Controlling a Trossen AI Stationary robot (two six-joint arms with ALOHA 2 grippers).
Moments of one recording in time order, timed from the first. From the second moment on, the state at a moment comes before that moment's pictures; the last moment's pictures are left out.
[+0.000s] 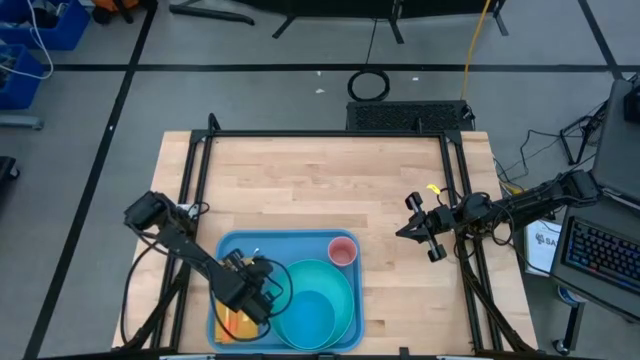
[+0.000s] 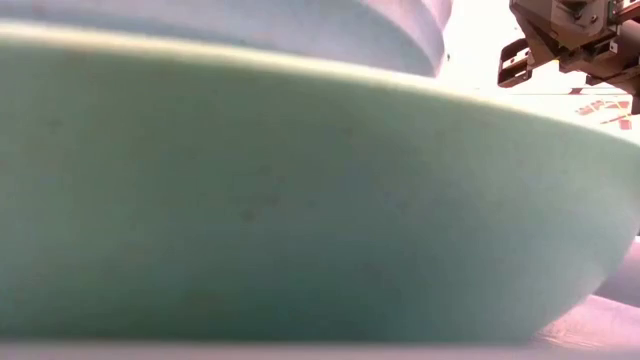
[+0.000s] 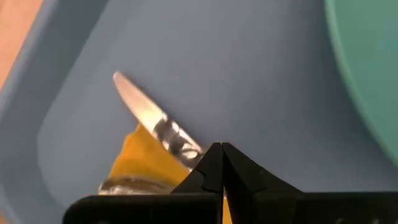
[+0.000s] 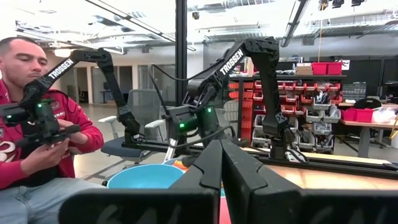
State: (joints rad) left arm -0.70 1.85 1.14 -1.02 -0.27 -1.36; right arm 0.17 0.72 0.02 0.96 -0.16 0.04
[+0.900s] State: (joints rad) left arm -0.64 1.84 1.07 -0.91 -0.30 -1.19; right arm 0.17 0.72 0.02 0.96 -0.16 0.04
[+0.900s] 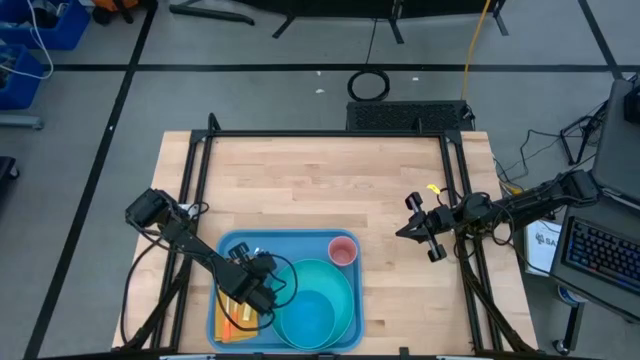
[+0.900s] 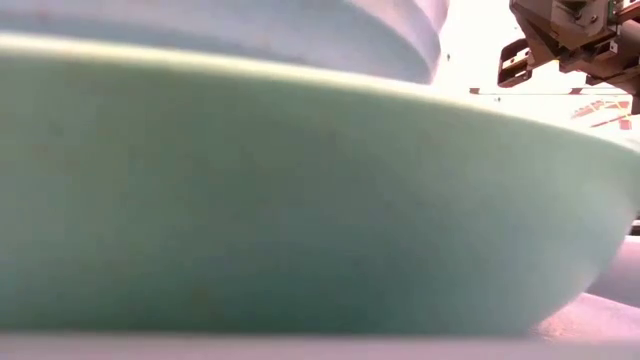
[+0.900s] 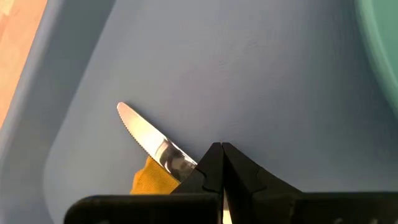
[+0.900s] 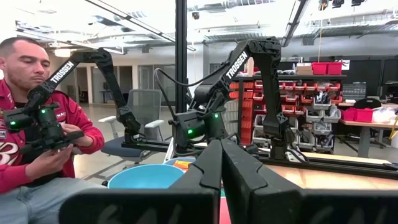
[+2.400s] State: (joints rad) left arm -0.60 1.85 1.08 -1.06 -0.20 -1.38; right arm 0.17 0.72 0.02 0.96 -0.16 0.04
